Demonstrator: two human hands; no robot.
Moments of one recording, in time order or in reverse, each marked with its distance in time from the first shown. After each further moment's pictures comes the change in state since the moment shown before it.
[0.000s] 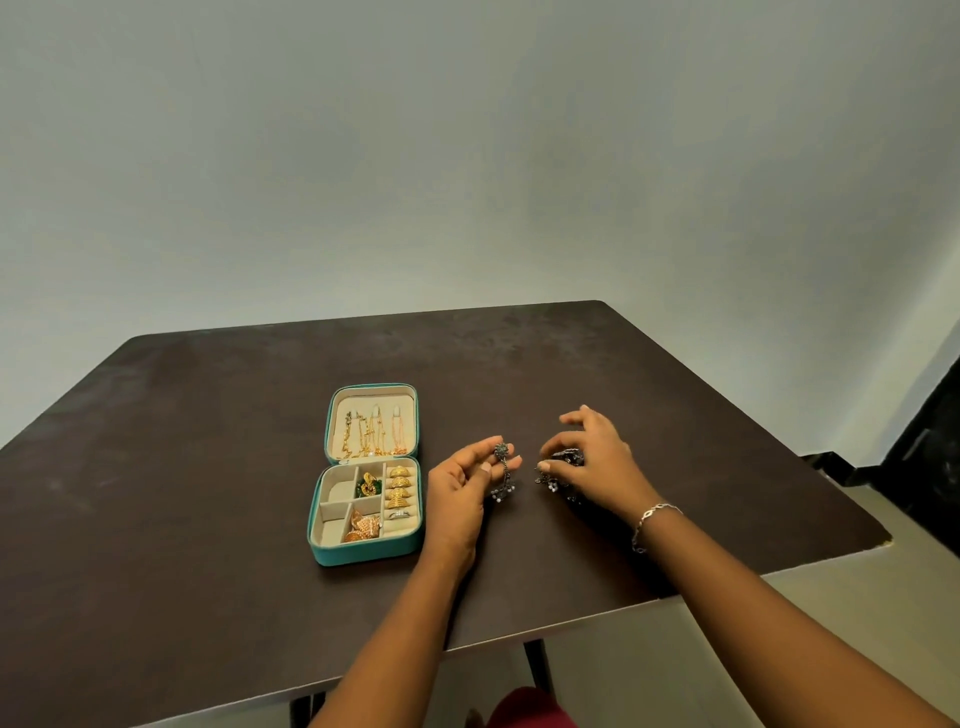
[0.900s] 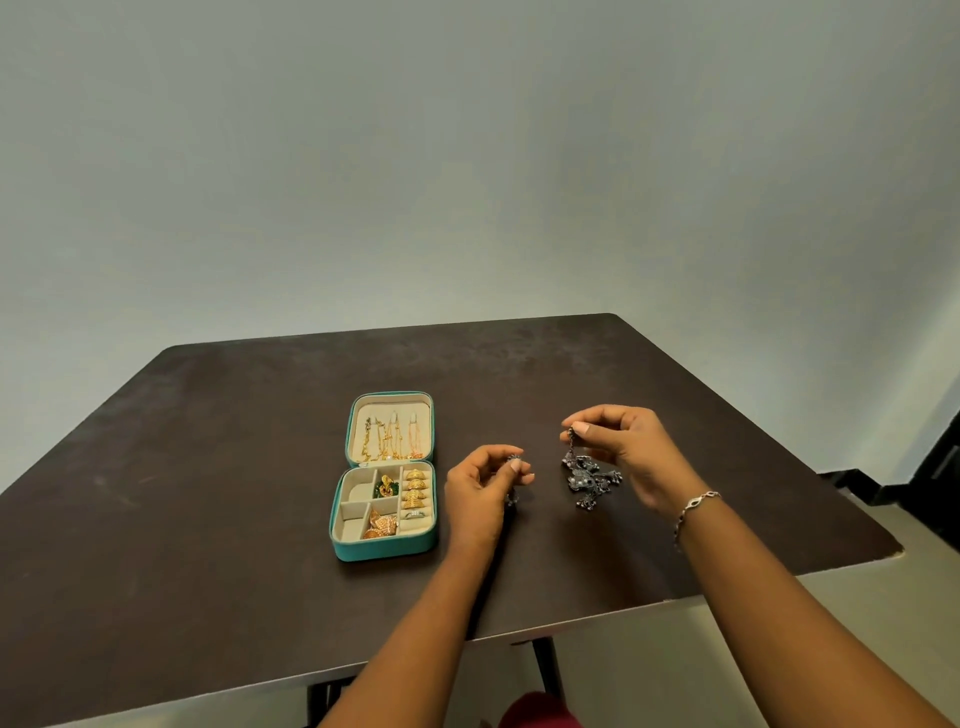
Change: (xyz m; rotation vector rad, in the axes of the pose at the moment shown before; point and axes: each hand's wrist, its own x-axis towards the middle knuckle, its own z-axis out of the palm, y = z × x) left_hand -0.008 0.006 0.007 0.222 0.054 0.141; right_hand -0.017 -0.021 -0.034 0.979 0.052 0.032
